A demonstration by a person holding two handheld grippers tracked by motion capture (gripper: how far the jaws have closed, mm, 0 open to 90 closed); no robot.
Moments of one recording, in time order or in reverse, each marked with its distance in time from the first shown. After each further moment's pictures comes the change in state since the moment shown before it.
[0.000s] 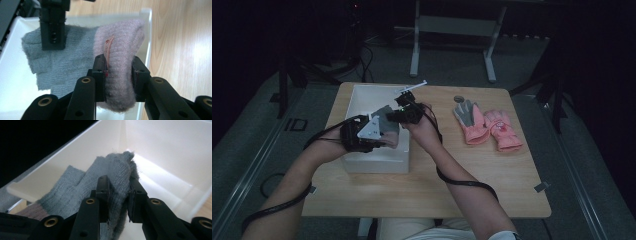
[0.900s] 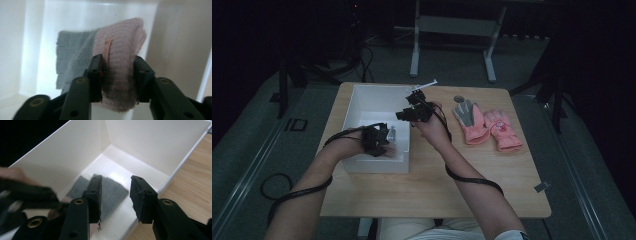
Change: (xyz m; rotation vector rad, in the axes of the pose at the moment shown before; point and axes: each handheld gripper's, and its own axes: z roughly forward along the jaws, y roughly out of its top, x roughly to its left) left arm 0.013 -0.006 0.093 0.332 -0.088 0.024; right arm -0.031 -0.009 -0.013 0.004 -0.047 0.021
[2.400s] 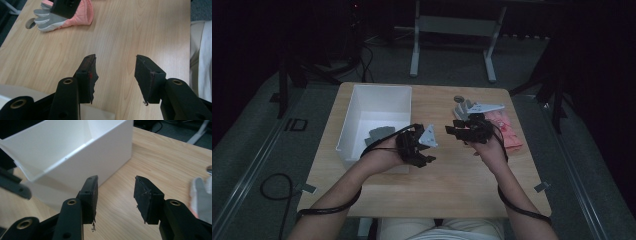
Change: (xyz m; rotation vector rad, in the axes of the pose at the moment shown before) left arm -0.061 0.108 -0.070 -0.425 -0.042 -0.098; right arm -0.067 -0.101 -0.120 -0.155 -0.045 -0.051
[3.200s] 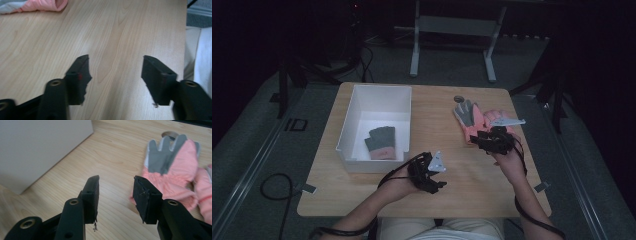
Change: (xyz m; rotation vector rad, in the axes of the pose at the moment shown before) left arm -0.050 -0.035 0.078 -0.059 -0.038 -0.139; right arm -0.056 -0.066 -0.021 0.035 -0.146 0.067
